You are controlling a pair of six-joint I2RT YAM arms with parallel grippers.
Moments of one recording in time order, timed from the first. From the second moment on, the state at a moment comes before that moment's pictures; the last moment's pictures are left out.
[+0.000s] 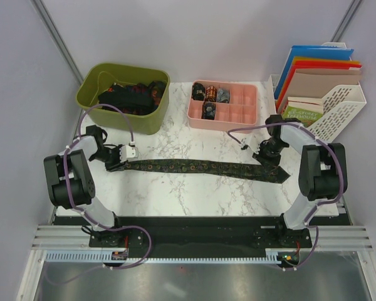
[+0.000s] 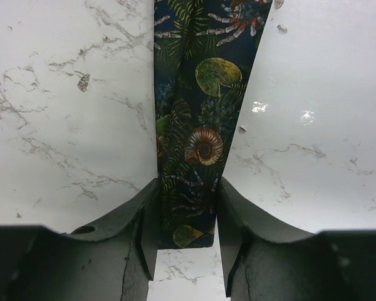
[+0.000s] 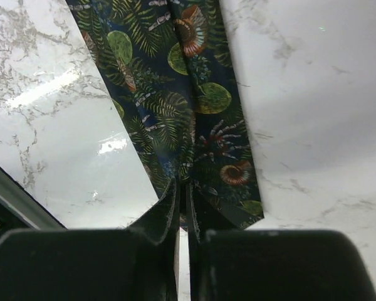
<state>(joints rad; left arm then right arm) 0.24 1.67 0.96 -0.77 0.52 1.67 0.05 1.73 1.15 -1.04 -0.23 -1.10</state>
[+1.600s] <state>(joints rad) -0.44 1.74 1.01 -0.55 0.57 1.21 0.07 1.69 1.00 -0.83 -0.13 -1.20</state>
